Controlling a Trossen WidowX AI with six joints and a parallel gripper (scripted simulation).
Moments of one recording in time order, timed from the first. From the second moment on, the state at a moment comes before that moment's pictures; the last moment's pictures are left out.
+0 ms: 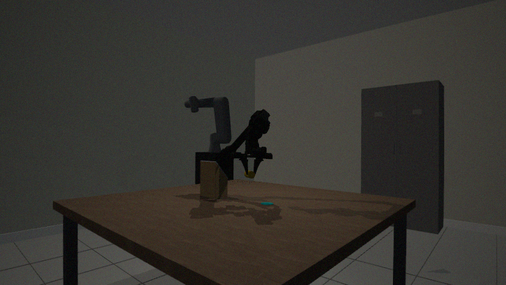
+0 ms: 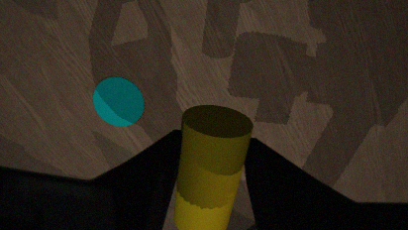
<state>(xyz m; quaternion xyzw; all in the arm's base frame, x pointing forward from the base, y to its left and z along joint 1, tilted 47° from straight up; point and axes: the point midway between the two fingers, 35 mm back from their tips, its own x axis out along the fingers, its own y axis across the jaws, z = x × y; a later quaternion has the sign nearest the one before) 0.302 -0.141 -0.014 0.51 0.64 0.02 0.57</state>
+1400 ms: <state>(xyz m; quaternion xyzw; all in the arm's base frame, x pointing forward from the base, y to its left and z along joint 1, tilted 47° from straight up) 0.329 -0.073 0.050 0.45 0.64 0.08 0.62</state>
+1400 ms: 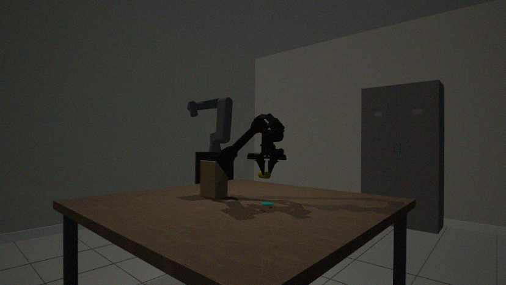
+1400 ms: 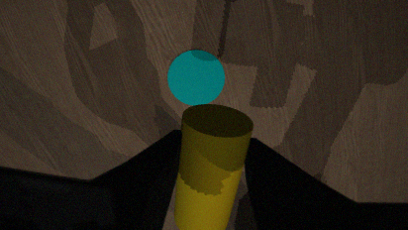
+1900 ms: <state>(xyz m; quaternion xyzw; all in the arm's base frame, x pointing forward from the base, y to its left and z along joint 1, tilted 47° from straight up) 0.330 -0.070 0.034 0.42 0.64 0.05 0.64</state>
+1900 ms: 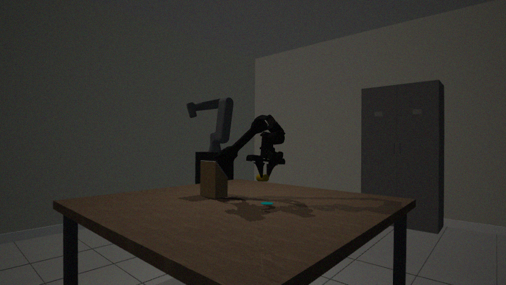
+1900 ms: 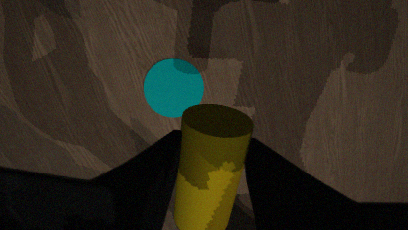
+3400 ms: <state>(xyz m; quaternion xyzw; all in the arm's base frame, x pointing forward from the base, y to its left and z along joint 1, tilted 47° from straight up) 0.335 -0.065 -0.004 0.35 0.62 -0.03 0.71</state>
